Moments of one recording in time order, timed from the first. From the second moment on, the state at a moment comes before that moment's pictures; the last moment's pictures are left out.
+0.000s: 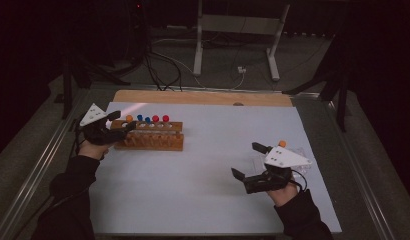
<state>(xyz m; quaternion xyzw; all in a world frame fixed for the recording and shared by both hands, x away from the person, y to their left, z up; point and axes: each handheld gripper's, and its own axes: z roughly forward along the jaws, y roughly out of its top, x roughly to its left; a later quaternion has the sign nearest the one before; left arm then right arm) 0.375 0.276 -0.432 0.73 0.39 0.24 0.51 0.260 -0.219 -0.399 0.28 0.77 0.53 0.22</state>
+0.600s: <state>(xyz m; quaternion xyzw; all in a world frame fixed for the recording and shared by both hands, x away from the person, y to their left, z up) 0.320 0.245 -0.432 0.76 0.30 0.17 0.55 0.297 -0.322 -0.434 0.45 0.73 0.43 0.30</state>
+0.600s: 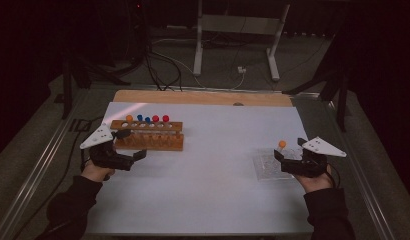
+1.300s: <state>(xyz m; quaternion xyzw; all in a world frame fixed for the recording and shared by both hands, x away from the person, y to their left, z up) 0.316 0.238 -0.430 0.76 0.29 0.15 0.56 0.312 -0.323 -0.447 0.46 0.75 0.40 0.28</state>
